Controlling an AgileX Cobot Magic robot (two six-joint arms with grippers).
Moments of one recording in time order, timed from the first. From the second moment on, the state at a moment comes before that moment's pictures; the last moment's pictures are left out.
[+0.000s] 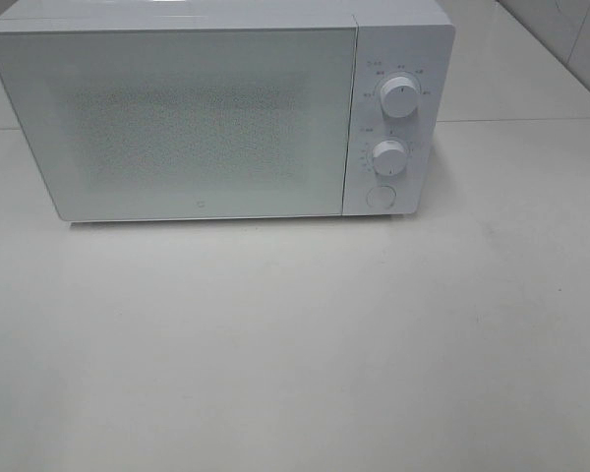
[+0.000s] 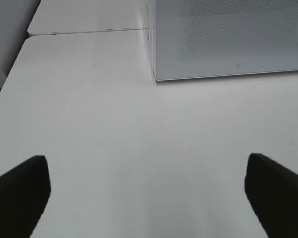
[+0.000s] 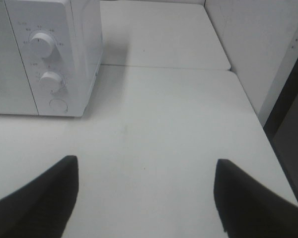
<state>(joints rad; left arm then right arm) -0.02 0.00 -0.50 -0.05 1.05 0.08 0.14 0.06 -0.53 -0.21 0.85 0.13</state>
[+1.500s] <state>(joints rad) -0.02 -0.01 -0.50 -0.05 1.05 0.08 0.14 0.98 -0.38 -0.18 -0.36 0.19</state>
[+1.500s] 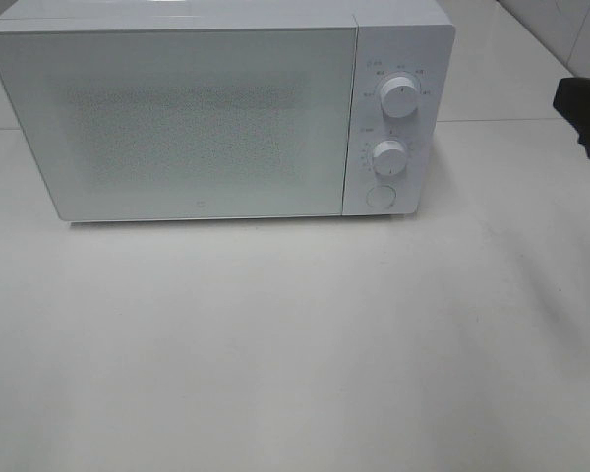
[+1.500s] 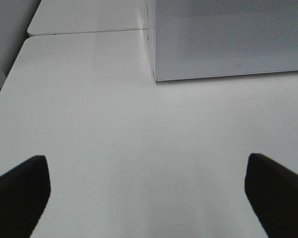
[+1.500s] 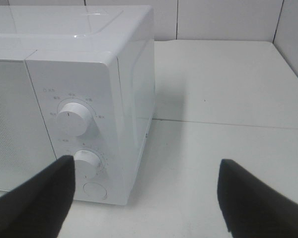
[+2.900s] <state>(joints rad) -0.02 -0.01 -0.50 -0.05 1.05 0.08 0.81 1.76 -0.44 0.87 -1.21 -0.32</state>
